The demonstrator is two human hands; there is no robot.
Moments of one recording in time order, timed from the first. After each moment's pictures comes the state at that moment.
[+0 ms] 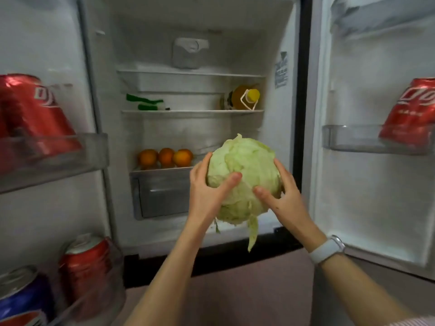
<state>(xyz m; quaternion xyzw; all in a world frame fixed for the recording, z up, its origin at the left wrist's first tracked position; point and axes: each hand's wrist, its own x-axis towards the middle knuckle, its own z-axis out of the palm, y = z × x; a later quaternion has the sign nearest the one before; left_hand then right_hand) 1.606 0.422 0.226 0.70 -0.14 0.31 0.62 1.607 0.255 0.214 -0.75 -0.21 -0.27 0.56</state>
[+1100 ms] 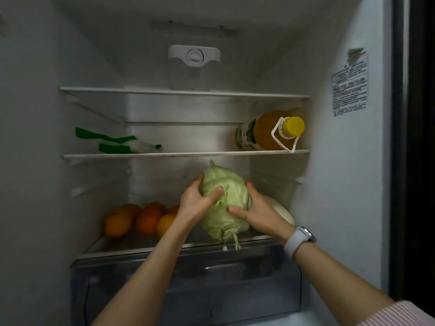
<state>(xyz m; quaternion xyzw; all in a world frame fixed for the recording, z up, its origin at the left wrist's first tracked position) 1.938 0.498 0.302 0.81 -0.08 0.32 0.48 1.954 0.327 0.288 -0.85 -0.24 -0.15 0.44</state>
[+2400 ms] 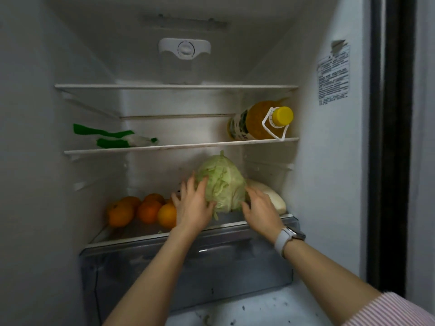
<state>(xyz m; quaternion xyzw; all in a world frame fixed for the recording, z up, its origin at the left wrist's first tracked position) 1.920 0.493 0.270 0.92 -0.03 0.37 0.15 1.941 0.325 0.255 -0.89 -0.17 -0.32 0.27</state>
